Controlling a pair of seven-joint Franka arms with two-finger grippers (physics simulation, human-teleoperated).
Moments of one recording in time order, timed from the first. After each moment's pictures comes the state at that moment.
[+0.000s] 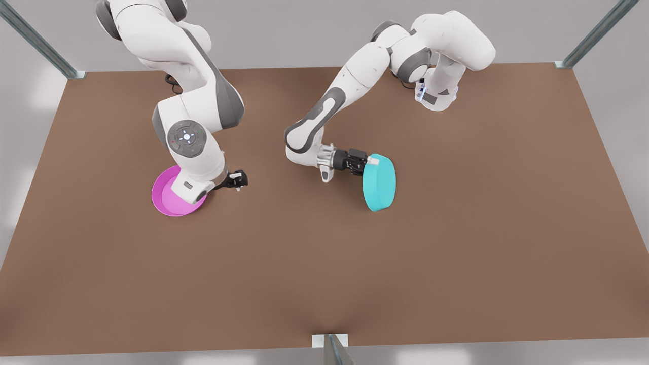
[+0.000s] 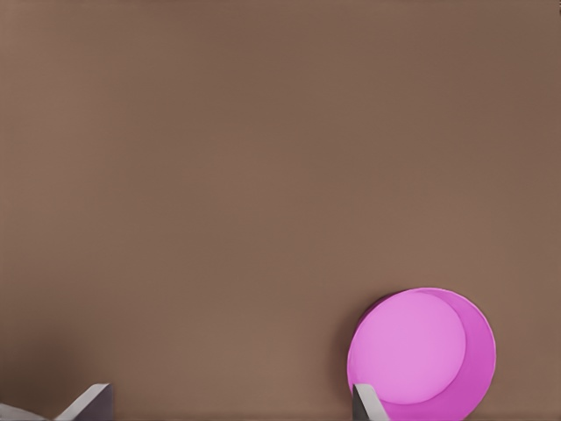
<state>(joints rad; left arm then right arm) -1.10 1.01 0.00 -1.33 1.10 0.91 -0.90 0.32 0.30 0.12 -1.43 -0.09 1.61 0.29</state>
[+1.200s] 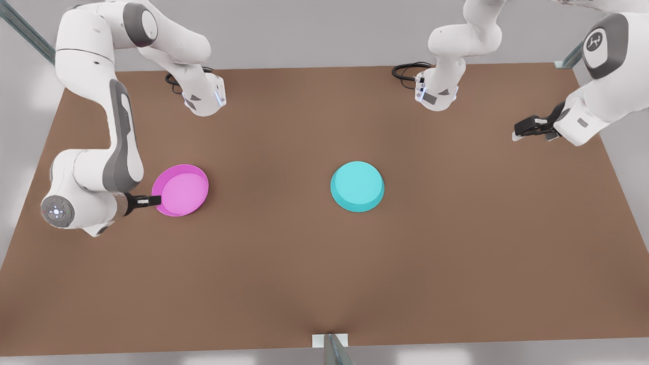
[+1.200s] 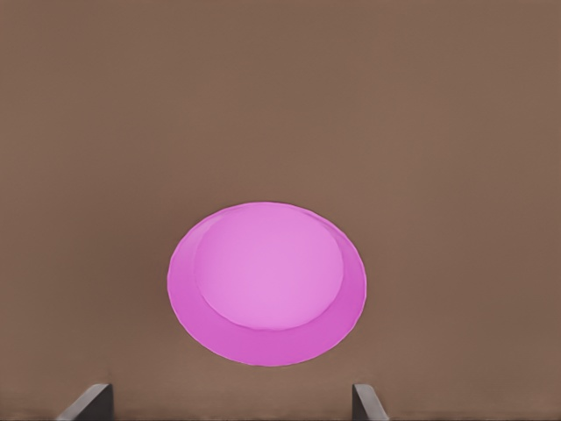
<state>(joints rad) 0.03 0.02 -0.02 -1.52 -0.05 1.37 0.02 -0.15 0.37 0.13 -1.60 -0.03 1.51 -0.05</state>
